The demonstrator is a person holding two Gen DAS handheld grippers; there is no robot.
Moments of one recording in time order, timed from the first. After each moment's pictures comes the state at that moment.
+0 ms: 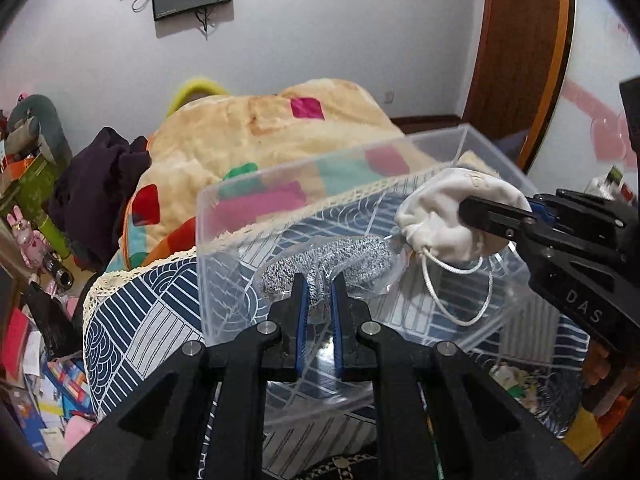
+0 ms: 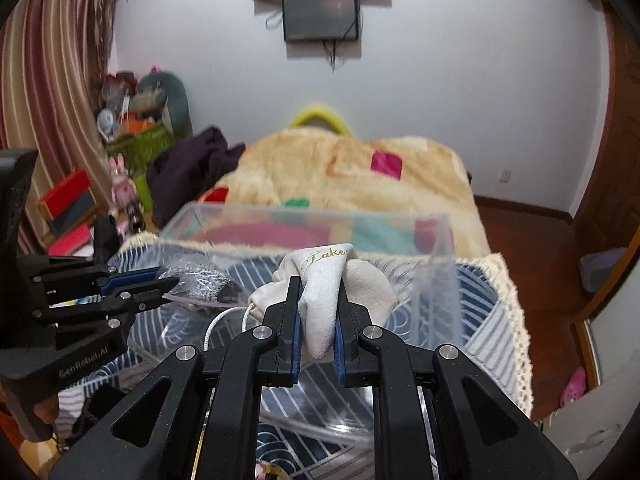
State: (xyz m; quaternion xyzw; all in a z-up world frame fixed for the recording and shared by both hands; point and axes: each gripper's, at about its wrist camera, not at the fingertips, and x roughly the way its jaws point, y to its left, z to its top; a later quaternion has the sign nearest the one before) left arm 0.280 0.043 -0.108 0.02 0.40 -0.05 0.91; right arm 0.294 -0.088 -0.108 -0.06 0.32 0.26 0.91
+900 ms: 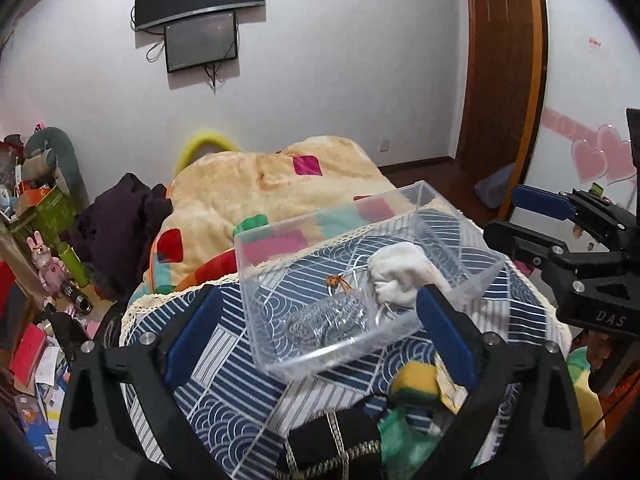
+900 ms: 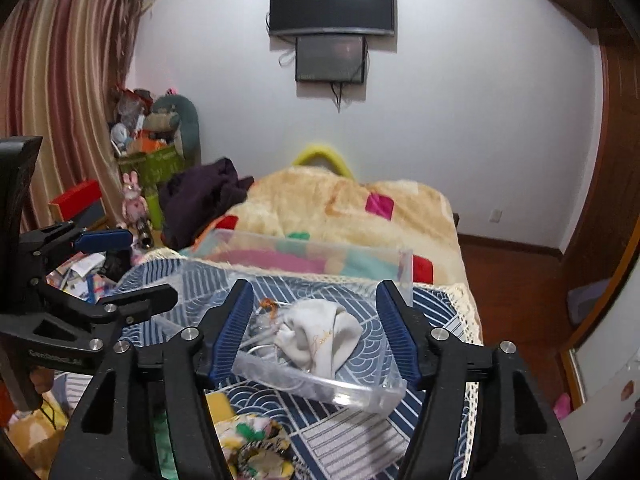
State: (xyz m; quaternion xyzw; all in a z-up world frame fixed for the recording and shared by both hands) left arm 0.194 0.045 -0.037 0.03 0.31 -0.05 0.95; right arm 0.229 -0.128 -0.052 -0.06 0.22 0.27 0.93
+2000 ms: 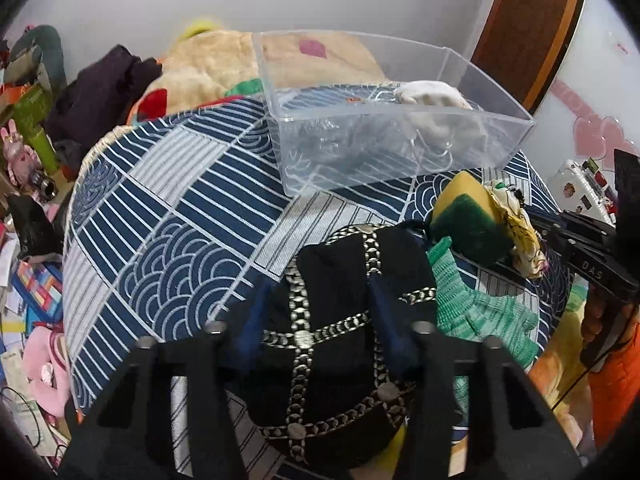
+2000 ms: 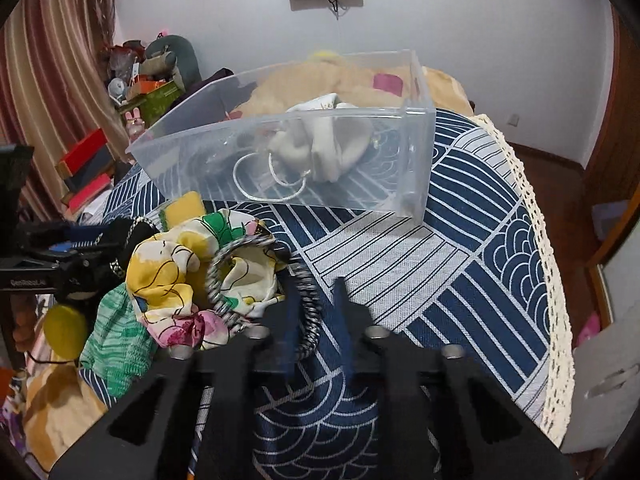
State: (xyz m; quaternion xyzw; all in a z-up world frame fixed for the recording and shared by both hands) left arm 0.155 0.082 -0.157 -0.05 0.45 -0.07 0.89; right arm 0.215 -0.151 -0.167 -0.04 0.38 0.28 0.88
